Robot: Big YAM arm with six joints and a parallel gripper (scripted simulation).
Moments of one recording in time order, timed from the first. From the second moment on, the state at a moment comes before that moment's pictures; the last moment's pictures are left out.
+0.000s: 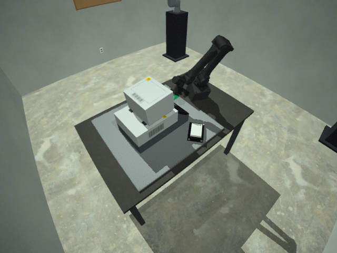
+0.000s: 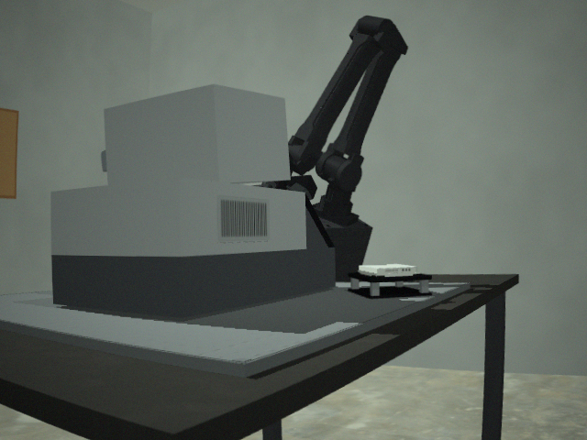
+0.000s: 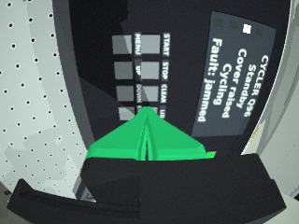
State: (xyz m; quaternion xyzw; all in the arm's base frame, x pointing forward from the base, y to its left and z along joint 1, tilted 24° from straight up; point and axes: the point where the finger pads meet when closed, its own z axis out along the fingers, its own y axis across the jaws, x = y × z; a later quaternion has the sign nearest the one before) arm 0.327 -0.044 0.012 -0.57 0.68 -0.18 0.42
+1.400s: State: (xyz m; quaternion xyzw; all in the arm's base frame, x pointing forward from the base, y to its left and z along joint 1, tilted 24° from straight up) arm 0.302 -0.050 0.030 -0.58 0.68 -0.17 0.42
